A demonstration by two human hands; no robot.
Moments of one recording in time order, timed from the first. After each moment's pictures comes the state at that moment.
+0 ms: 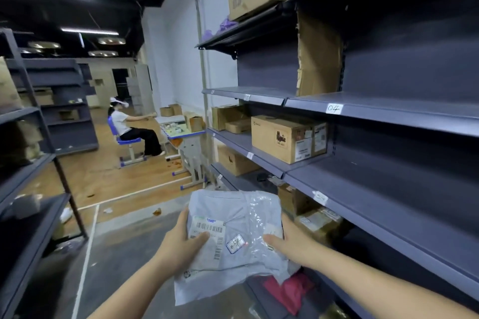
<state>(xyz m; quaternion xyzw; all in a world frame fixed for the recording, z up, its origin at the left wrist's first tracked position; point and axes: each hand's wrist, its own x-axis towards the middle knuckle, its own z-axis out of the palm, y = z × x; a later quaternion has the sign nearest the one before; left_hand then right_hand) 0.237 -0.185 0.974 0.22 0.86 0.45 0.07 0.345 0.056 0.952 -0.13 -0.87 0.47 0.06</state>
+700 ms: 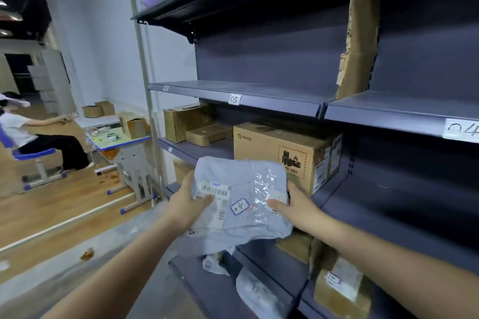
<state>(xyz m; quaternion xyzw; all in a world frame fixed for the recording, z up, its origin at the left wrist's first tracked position) -0.136 0.014 1.007 0.32 0.82 0.46 0.09 0.034 0.201 0.986 -0.27 -0.84 0.41 0.22</state>
